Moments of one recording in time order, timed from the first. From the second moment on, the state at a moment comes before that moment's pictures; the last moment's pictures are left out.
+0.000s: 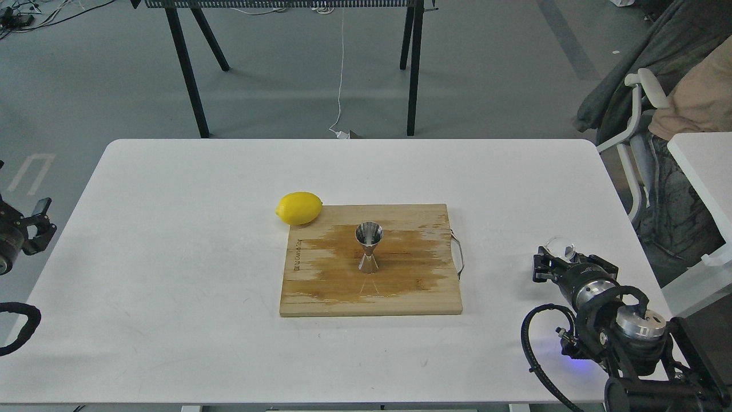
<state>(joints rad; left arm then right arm) -0.48 0.59 -0.76 -0.33 0.08 -0.49 -0.49 0.08 0.00 1.58 1.17 0.21 -0.34 -0.05</state>
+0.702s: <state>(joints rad) -0.48 0.59 -0.76 -0.33 0.08 -0.49 -0.49 0.08 0.00 1.57 1.15 0.21 -0.34 -0.05</state>
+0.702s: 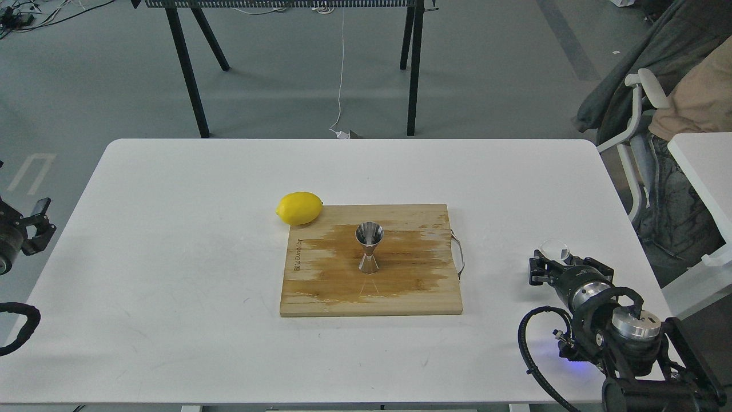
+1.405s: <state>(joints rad) -0.48 0.59 -0.76 -0.33 0.08 -0.49 -0.49 0.04 0.00 1.58 1.26 0.21 -0.34 -0.05</state>
